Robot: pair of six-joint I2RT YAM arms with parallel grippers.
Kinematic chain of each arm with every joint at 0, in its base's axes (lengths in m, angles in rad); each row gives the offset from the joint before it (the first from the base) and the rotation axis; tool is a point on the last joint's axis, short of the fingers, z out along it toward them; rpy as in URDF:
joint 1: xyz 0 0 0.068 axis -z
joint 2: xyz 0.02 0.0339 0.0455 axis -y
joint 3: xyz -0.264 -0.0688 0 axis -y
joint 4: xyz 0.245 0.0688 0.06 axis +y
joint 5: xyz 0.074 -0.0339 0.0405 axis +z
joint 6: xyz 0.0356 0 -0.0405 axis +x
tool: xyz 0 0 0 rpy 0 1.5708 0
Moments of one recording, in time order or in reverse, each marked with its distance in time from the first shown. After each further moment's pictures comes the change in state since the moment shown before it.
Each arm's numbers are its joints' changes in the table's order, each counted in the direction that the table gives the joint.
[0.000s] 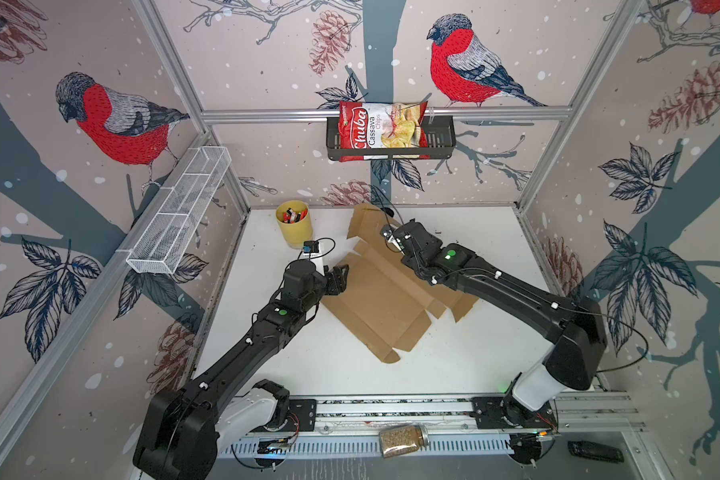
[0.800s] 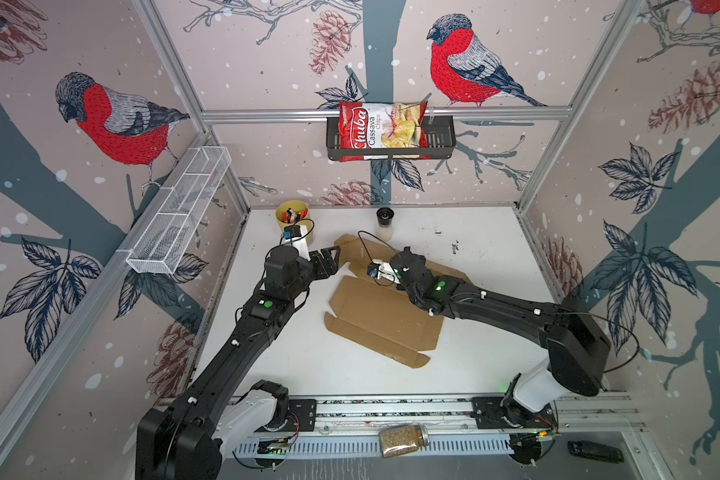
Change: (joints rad) left arm -0.102 -0.019 0.190 0.100 -0.105 -0.104; right arm -0.057 0.033 -0.363 -0.460 0.048 -0.394
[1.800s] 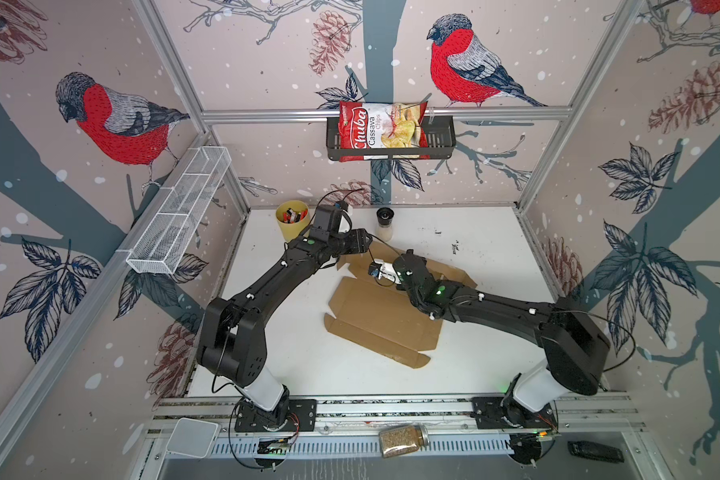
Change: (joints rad) left arm 0.094 -0.555 0.484 0.259 -0.124 0.106; right arm 0.008 -0.006 -0.061 -0.126 0.002 -0.009
